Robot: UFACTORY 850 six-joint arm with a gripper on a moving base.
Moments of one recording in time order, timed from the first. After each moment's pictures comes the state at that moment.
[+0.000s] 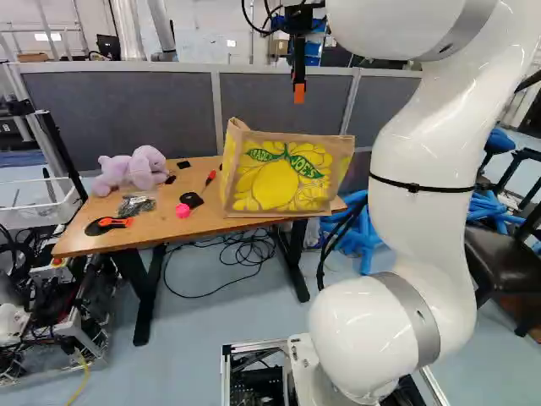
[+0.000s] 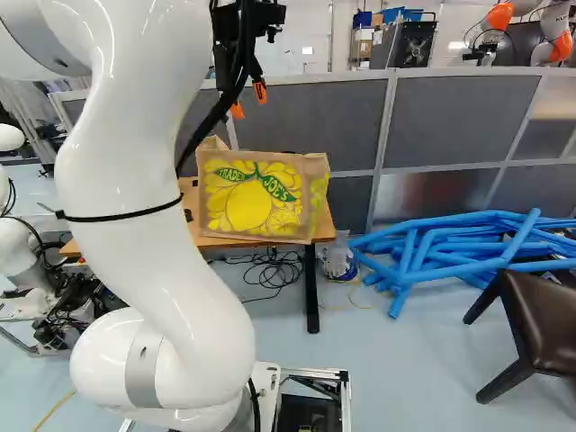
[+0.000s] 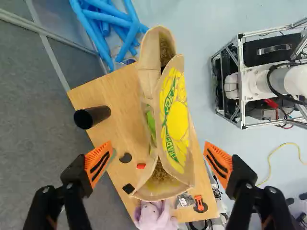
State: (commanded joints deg) arm 6.2 -16.1 -106.0 -8.0 -85.6 109.1
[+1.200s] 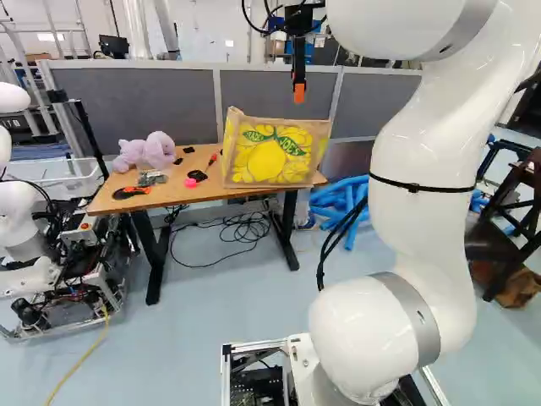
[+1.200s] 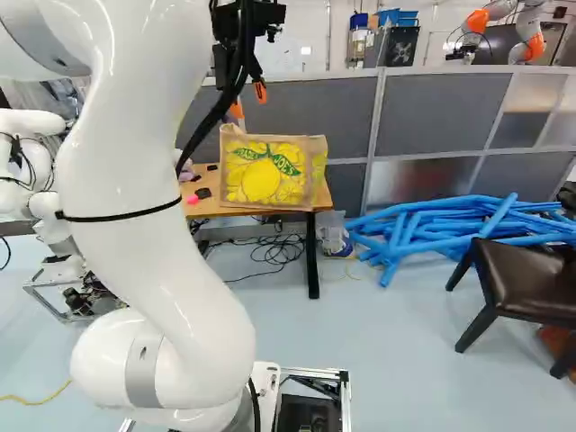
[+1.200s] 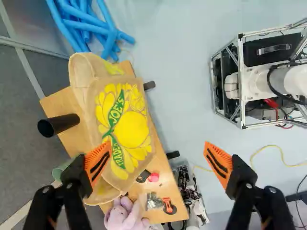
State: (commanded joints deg) arm 6.2 -16.1 -106.0 -8.0 -85.6 109.1
